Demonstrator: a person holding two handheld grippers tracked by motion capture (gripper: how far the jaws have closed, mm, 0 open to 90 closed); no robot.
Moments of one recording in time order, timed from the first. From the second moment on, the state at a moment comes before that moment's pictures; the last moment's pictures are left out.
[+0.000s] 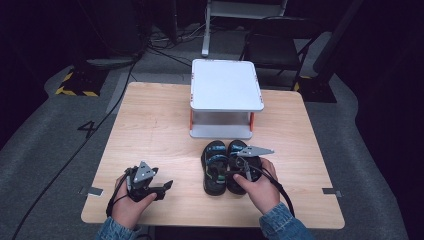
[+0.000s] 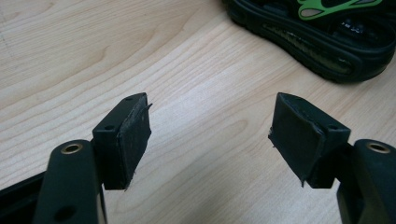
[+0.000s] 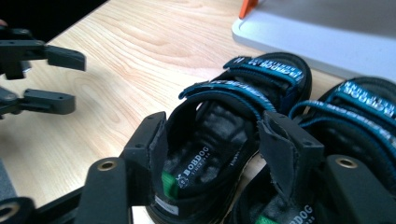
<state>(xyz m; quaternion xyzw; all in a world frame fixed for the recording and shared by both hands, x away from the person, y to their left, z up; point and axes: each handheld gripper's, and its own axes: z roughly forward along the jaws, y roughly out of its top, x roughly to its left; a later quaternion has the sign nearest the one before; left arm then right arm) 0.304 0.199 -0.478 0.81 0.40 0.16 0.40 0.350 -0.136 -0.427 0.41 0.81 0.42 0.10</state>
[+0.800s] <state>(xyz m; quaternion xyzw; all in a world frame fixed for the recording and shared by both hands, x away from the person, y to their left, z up) 0.303 0.192 -0.482 0.82 0.38 0.14 0.39 0.357 -0.127 -0.459 0.45 0.82 0.32 0.14</state>
